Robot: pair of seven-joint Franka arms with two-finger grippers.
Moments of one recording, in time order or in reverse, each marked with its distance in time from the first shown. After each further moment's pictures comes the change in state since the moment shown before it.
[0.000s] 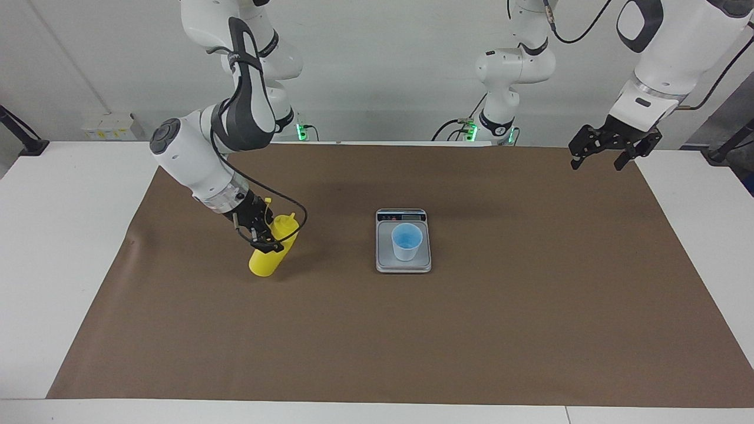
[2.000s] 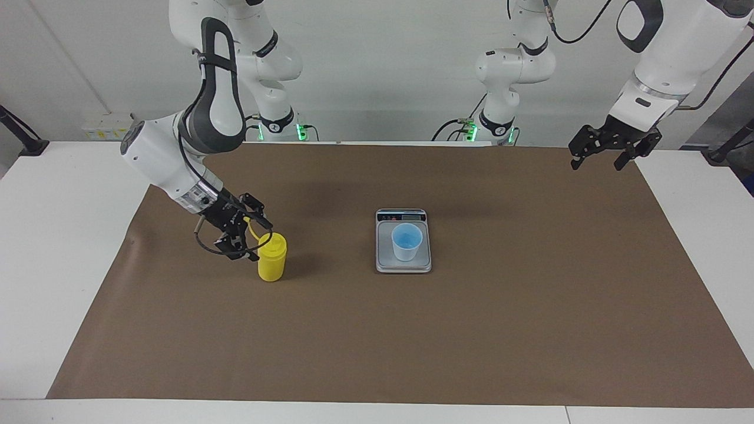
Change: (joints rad) left arm 0.000 0.000 0.000 0.000 0.000 0.000 0.000; right arm -0.074 -0.048 0.001 -0.042 0.118 0.041 0.192
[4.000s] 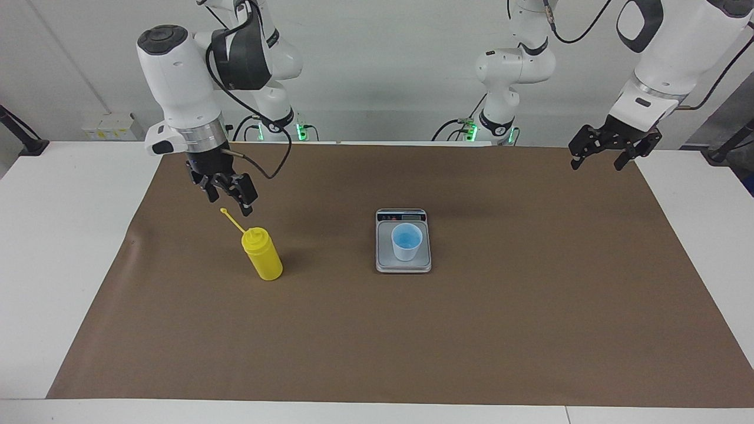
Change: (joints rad) left arm 0.000 0.000 0.000 0.000 0.000 0.000 0.000; right arm 0.088 -0.119 0.011 0.222 -0.588 -0.248 -0.728
